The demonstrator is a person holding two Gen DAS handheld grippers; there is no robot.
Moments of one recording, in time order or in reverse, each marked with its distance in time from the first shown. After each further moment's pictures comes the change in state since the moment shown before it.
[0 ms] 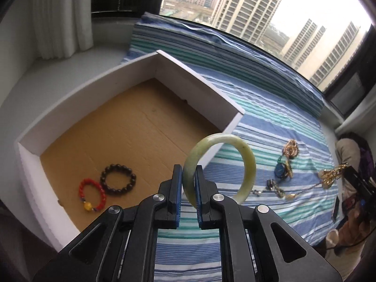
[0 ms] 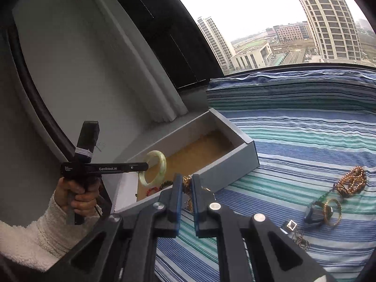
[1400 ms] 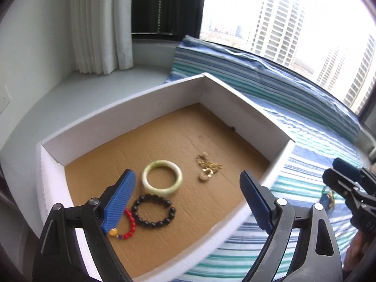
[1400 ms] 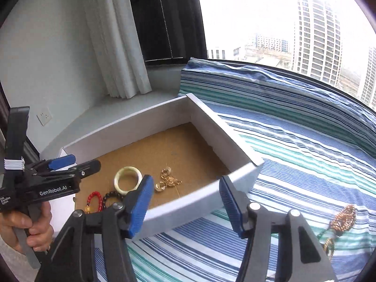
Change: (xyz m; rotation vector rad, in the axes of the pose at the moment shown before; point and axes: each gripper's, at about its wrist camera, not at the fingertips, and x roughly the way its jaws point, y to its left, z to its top) left arm 0.028 0.012 -0.040 -0.019 -0.228 0.181; right arm 0.155 0.034 0.002 -0.164 0.113 -0.387
